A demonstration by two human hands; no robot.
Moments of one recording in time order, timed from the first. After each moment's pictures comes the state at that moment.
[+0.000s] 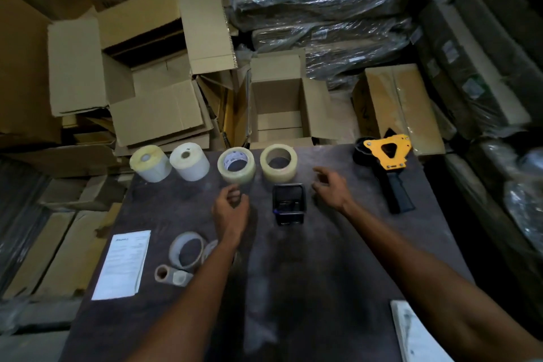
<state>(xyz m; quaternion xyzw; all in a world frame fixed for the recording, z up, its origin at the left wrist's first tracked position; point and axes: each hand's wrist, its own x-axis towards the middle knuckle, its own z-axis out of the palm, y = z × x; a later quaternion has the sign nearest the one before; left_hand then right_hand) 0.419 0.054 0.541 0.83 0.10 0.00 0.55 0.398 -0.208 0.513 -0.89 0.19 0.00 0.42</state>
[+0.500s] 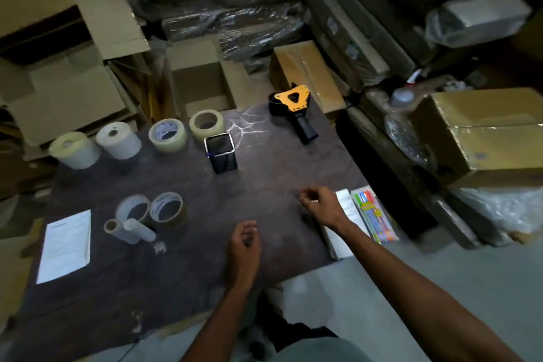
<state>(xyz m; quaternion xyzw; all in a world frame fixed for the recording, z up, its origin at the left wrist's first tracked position) 0.145 0.035 0.498 0.82 -0.04 -0.11 0.56 0.104 -0.189 0.524 -0.85 0.30 -0.04 0.43</state>
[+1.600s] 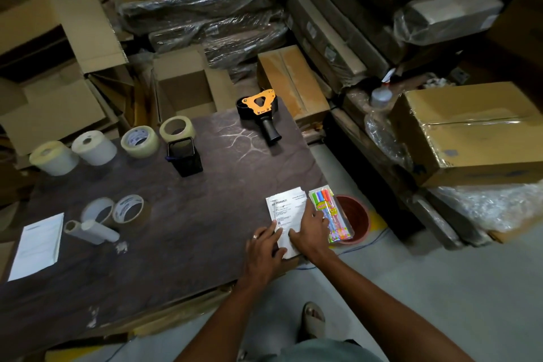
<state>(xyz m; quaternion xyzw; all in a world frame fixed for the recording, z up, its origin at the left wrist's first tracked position) 0.055 -0.074 0.466 0.90 -0.34 -0.14 0.23 0.001 -0.213 0.497 -0.86 0.41 0.05 0.30</state>
